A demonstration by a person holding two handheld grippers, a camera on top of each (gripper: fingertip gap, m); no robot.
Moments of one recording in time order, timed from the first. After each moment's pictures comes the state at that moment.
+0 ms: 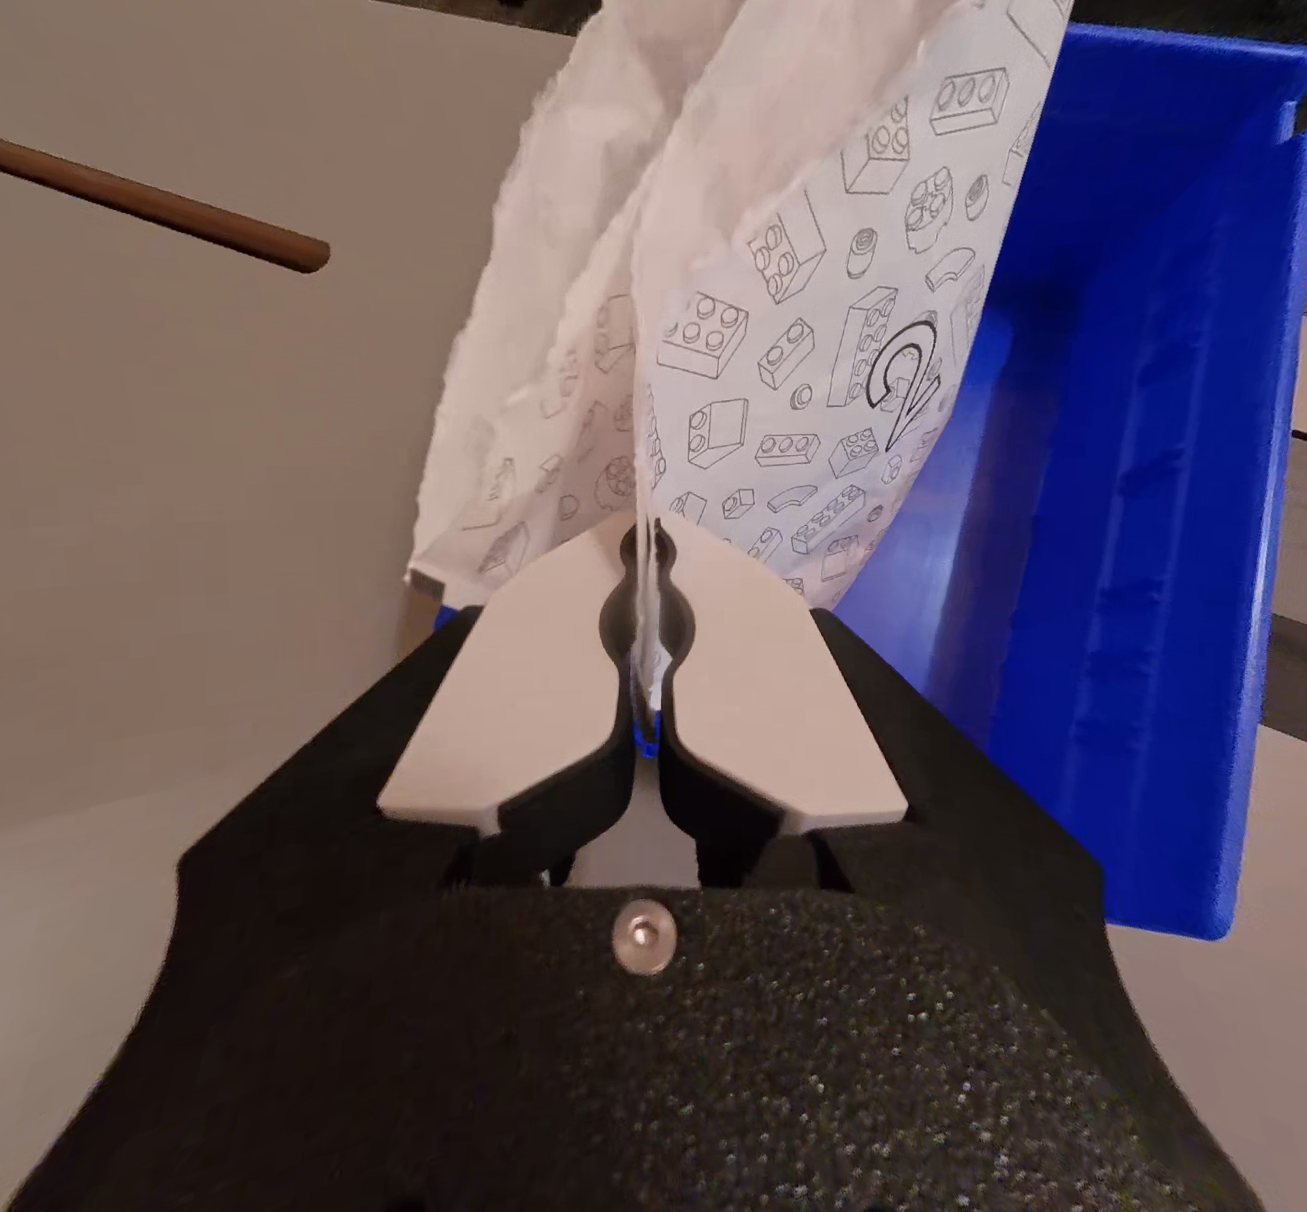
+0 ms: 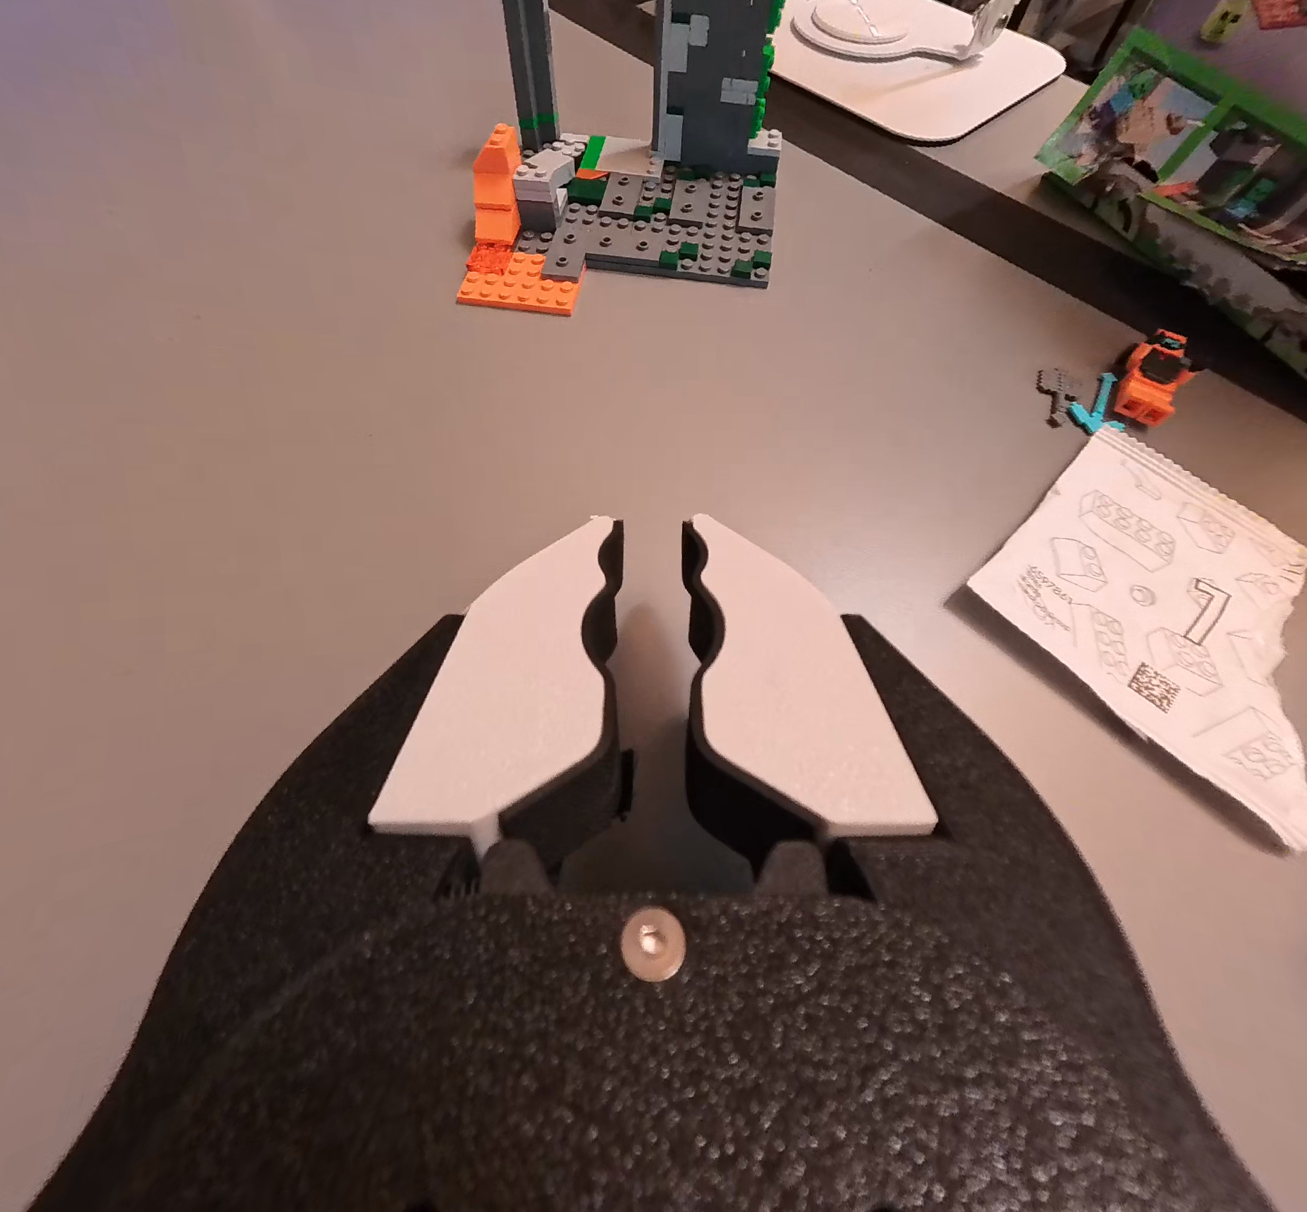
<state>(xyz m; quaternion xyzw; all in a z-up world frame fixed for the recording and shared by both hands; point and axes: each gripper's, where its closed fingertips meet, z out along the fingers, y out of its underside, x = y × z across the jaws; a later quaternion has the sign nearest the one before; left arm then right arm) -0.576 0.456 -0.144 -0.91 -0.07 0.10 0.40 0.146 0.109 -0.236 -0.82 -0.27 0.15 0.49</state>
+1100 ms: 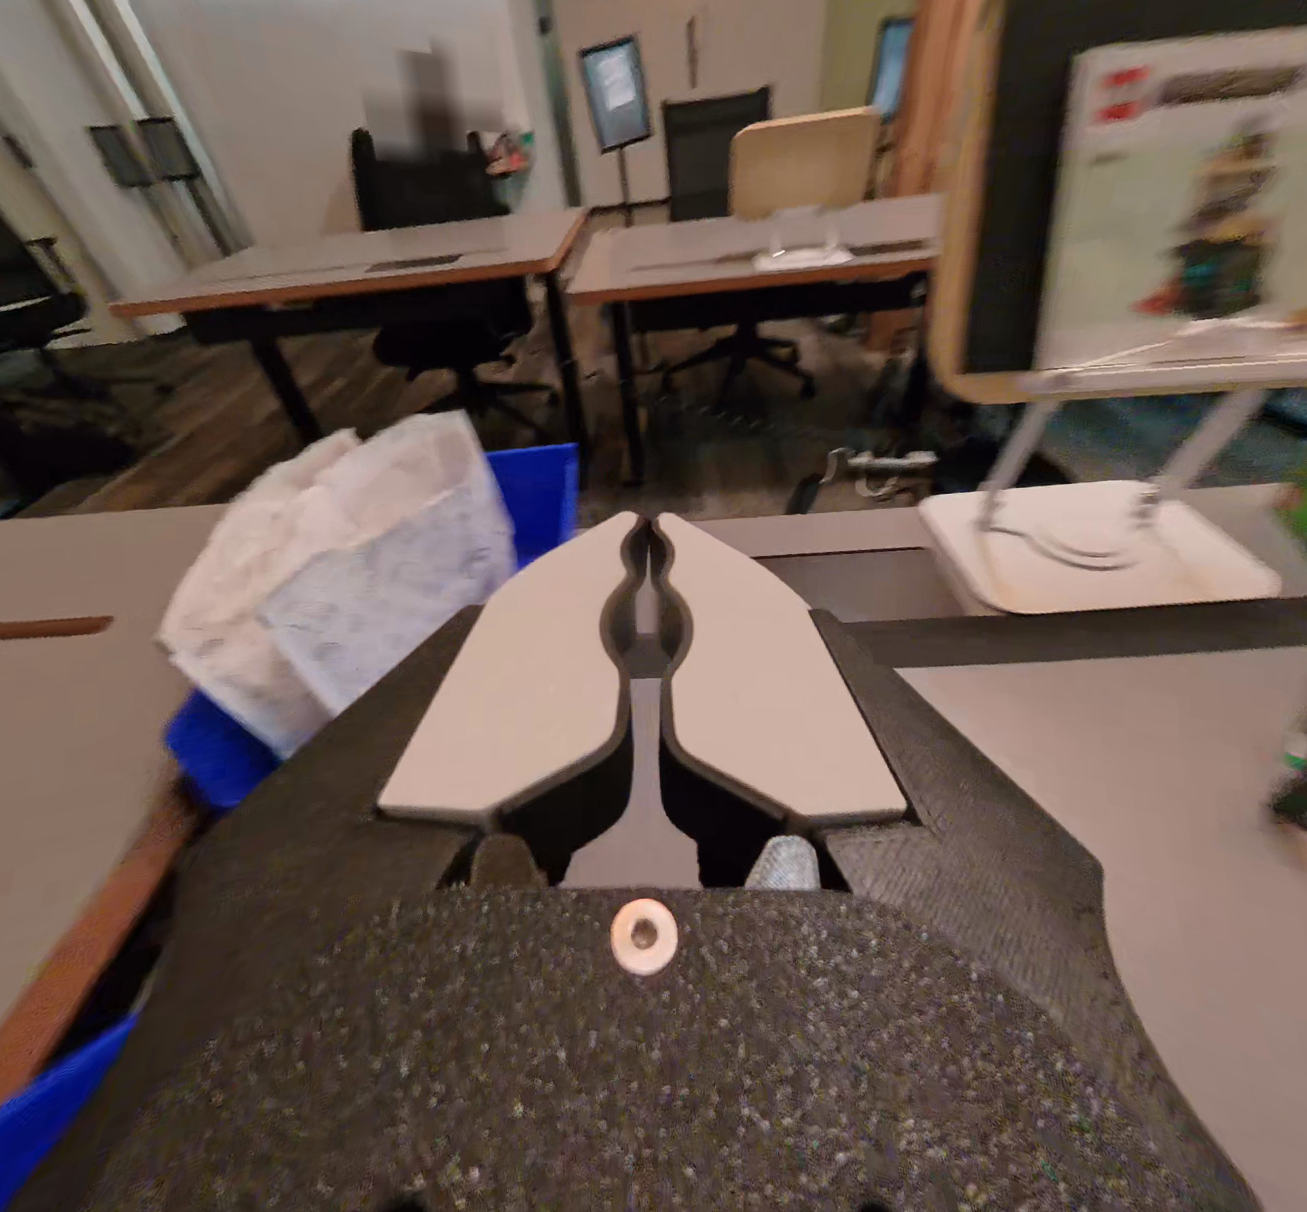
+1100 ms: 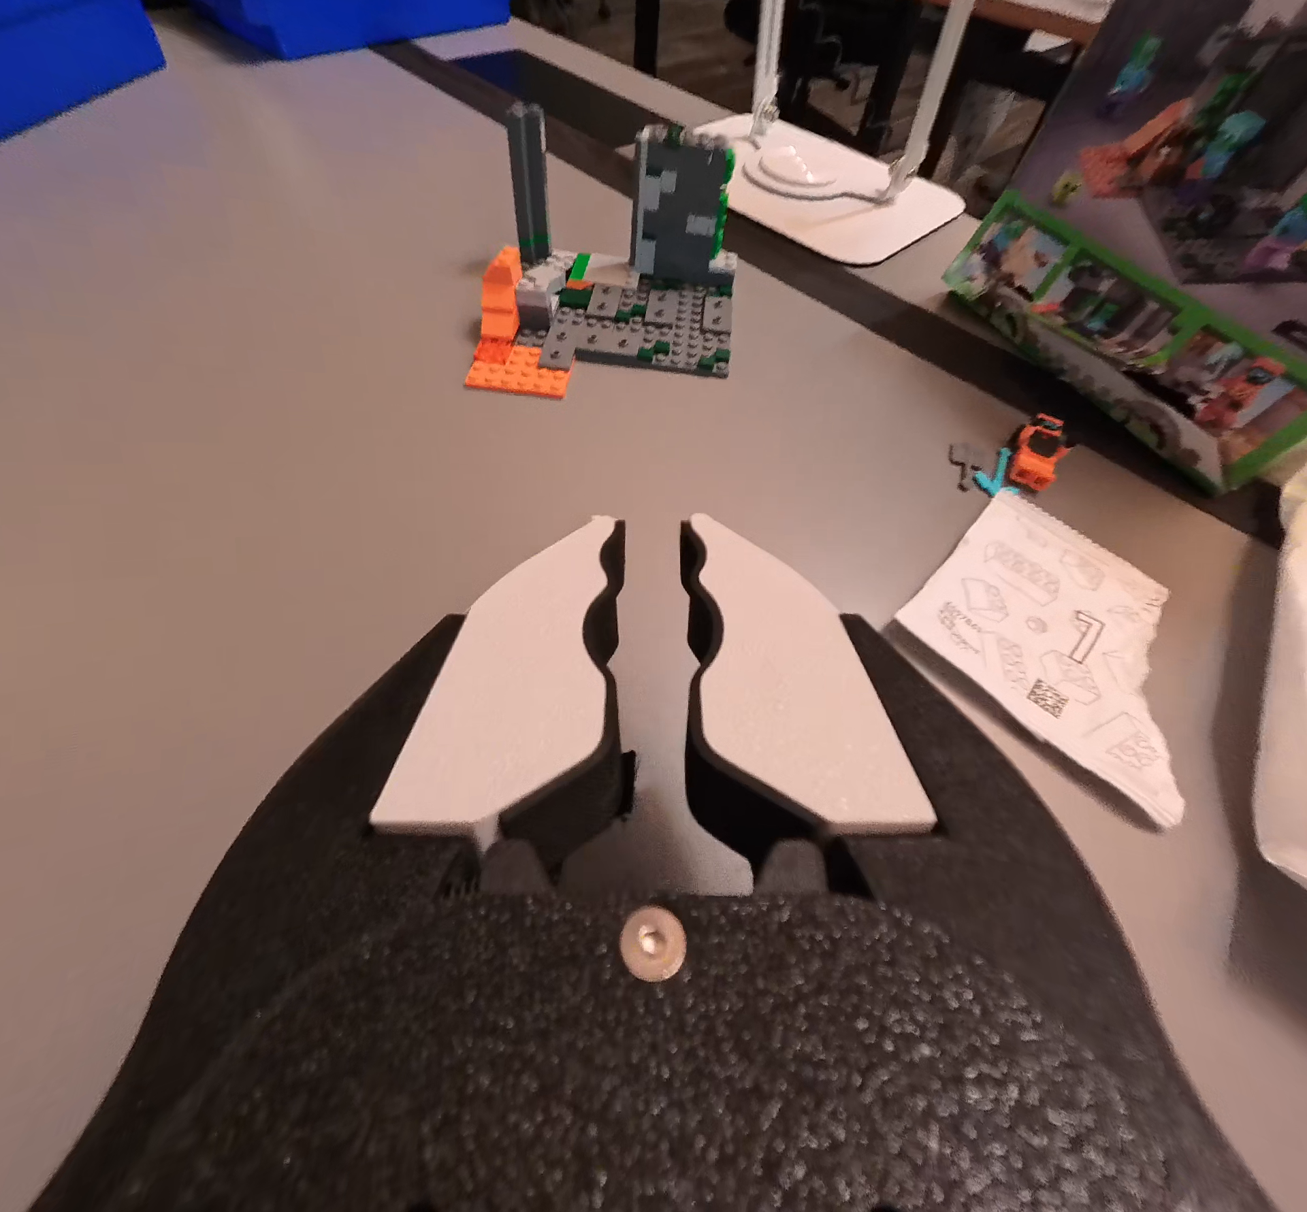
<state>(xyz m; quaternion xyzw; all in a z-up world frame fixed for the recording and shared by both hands) -0.374 0.313 -0.010 -0.74 0.11 -0.03 0.66 0.155 0.104 -0.200 -0.79 -0.26 0.14 0.55</state>
